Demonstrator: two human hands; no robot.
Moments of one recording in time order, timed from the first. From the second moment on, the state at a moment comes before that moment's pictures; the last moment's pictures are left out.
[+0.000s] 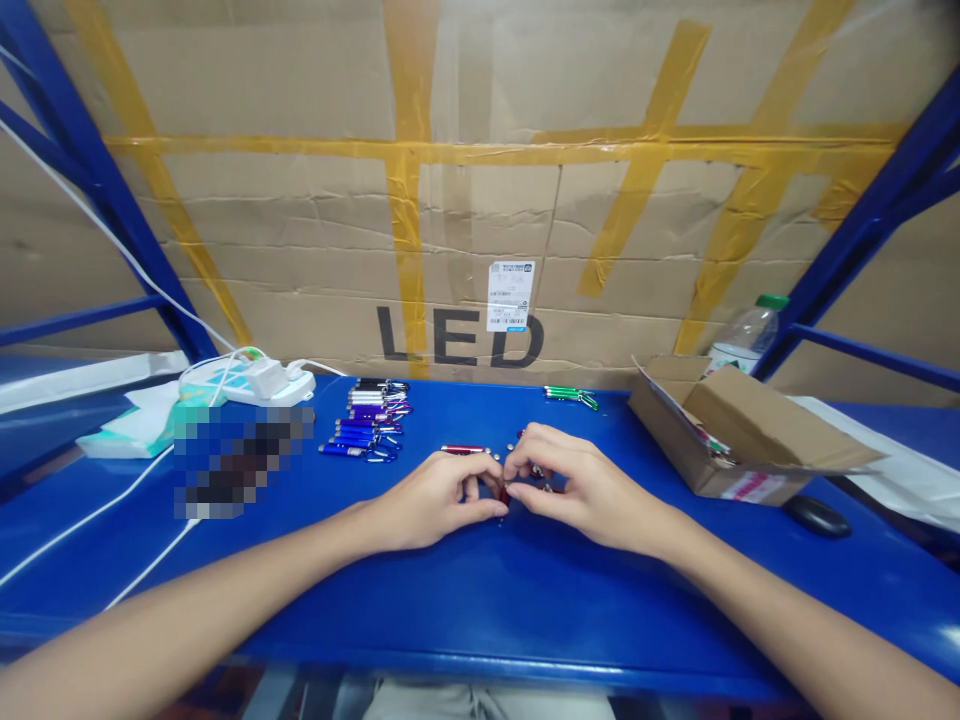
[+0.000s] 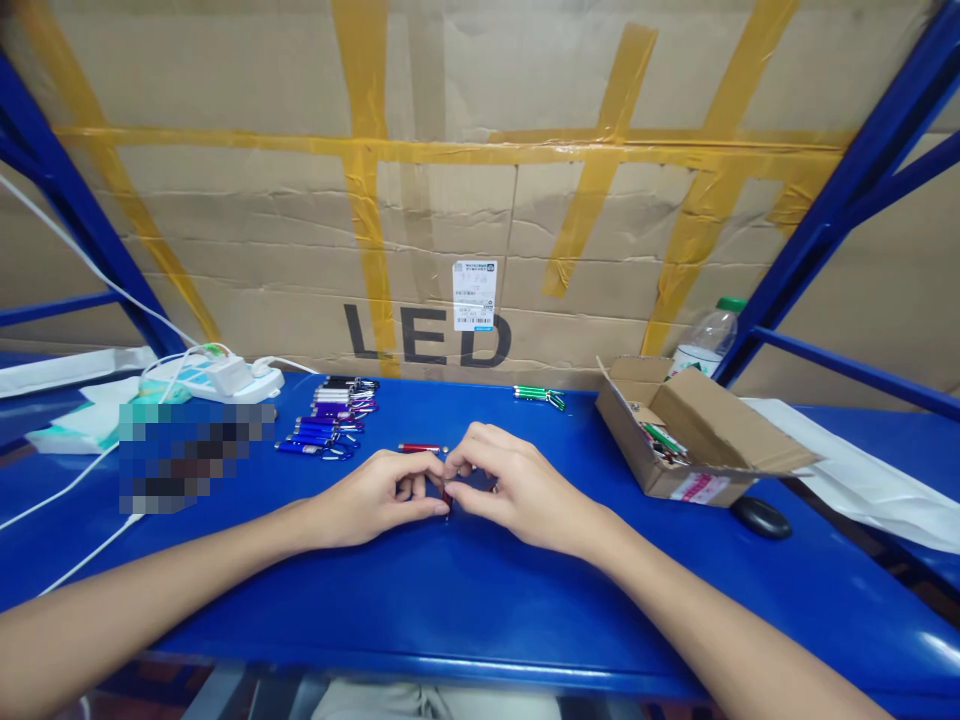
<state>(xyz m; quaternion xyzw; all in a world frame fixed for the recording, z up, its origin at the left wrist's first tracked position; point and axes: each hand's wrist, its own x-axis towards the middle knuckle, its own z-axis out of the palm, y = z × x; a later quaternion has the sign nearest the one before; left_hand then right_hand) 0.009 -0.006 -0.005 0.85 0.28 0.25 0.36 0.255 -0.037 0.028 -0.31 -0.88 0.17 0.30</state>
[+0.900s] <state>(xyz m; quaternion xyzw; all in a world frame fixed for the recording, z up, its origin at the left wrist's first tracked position) 0.001 0.001 -0.003 0.86 0.32 0.31 0.24 0.279 -0.022 0.034 -0.36 -0.92 -0.06 0.11</state>
